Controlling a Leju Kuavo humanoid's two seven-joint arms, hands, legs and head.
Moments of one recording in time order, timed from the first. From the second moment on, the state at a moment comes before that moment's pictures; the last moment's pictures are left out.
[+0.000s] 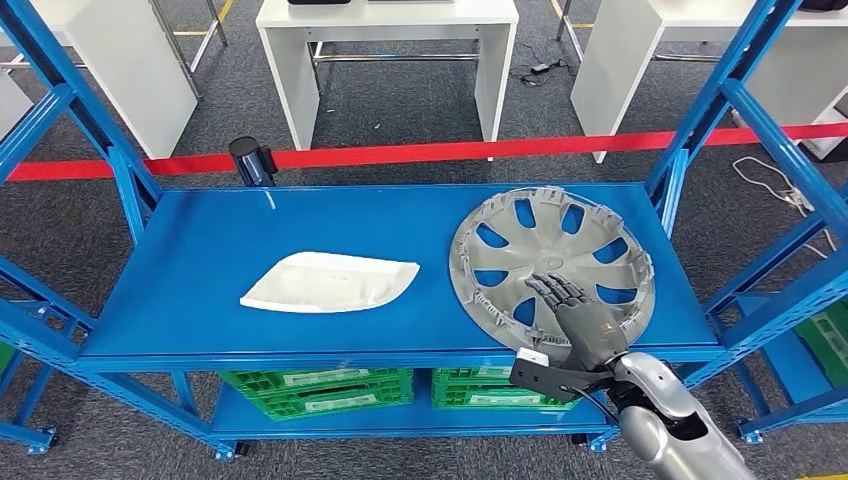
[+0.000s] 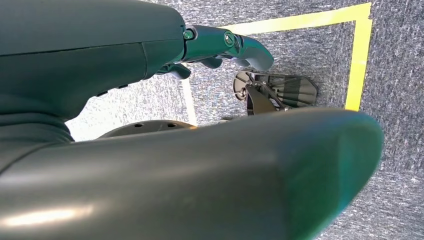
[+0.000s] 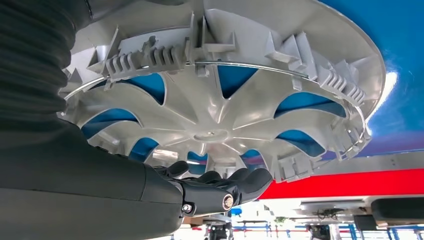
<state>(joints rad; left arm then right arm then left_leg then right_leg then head) -0.02 -0.08 0.00 -0.17 0.30 0.05 -0.14 -0.26 -0.41 0.54 -1.40 0.88 0.04 -0.14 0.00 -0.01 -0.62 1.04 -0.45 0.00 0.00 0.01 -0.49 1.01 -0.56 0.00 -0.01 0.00</state>
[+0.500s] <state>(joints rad) -0.02 -0.08 0.00 -0.17 0.30 0.05 -0.14 -0.27 -0.62 0.58 -1.50 0.74 0.25 -0.05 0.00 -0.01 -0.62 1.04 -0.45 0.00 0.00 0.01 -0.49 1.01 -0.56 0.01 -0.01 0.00</state>
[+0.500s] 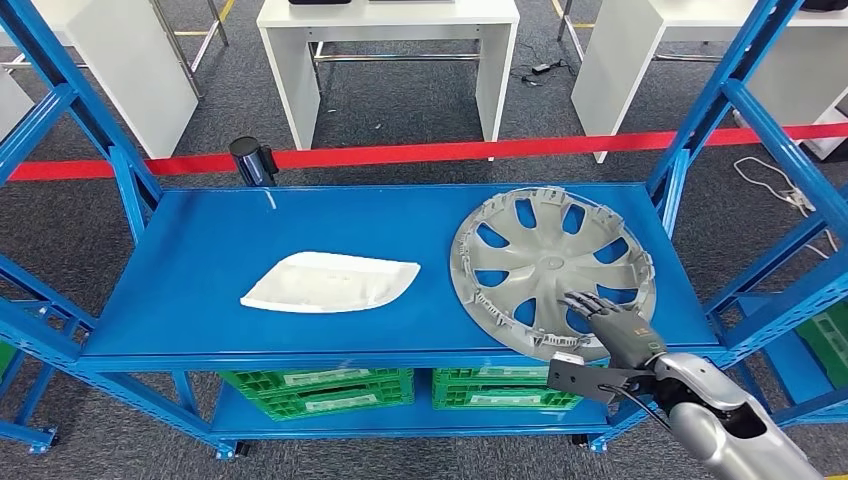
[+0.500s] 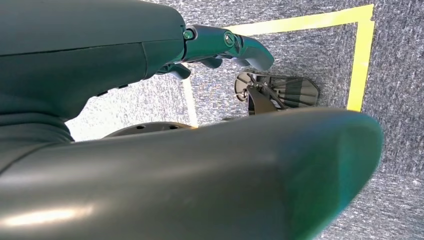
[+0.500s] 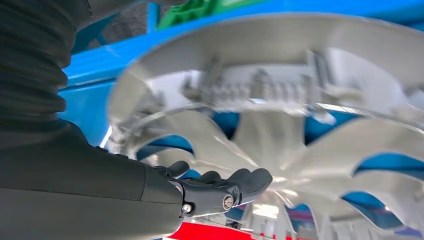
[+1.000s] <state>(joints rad) -0.02 -0.08 0.00 -0.17 0.32 0.05 -0.14 -0.22 -0.77 0.56 -1.62 0.71 0.33 -0.04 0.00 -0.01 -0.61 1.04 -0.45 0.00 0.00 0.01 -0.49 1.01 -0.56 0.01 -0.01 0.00</state>
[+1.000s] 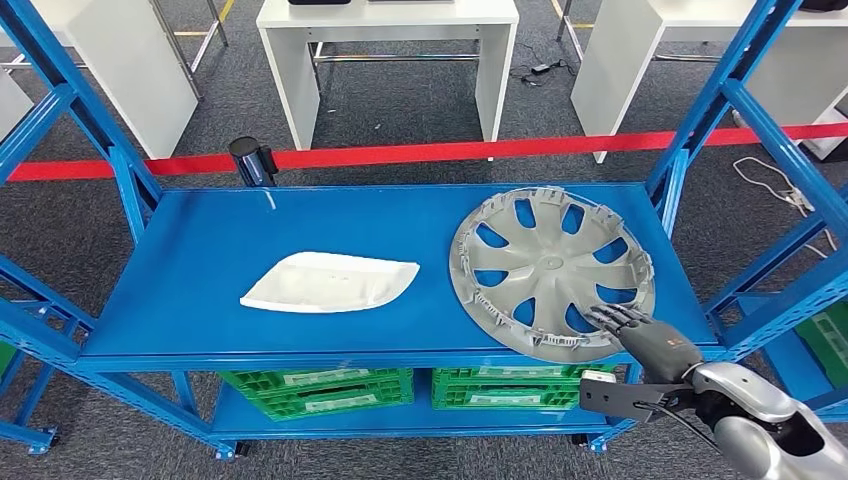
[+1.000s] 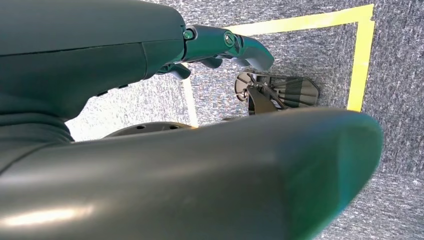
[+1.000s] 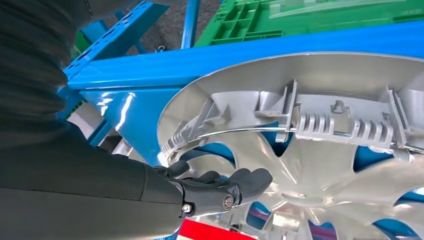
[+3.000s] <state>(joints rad) -0.02 -0.08 0.00 -0.17 0.30 0.05 -0.14 -0.41 -0.39 0.74 -1.24 0.83 0.06 -0.10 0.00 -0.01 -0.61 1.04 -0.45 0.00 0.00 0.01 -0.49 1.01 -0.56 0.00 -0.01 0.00</state>
